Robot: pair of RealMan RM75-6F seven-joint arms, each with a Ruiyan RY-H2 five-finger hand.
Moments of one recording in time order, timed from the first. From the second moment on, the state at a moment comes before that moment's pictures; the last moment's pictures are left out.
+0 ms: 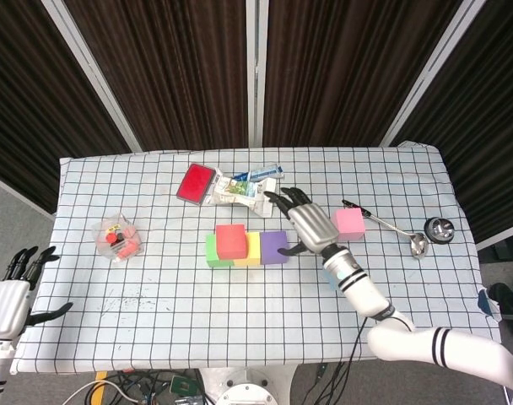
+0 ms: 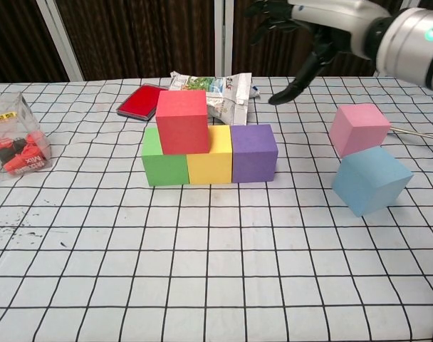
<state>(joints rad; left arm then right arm) -0.12 -1.23 0.08 -1.43 1.52 1.61 -0.28 0.80 -1.46 0.32 -1.64 -1.10 0.89 -0.18</state>
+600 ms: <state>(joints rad) -0.07 -1.25 0.06 -1.32 1.53 1.58 -0.42 1.01 -1.70 0.35 -1.53 -0.82 0.89 -0.37</state>
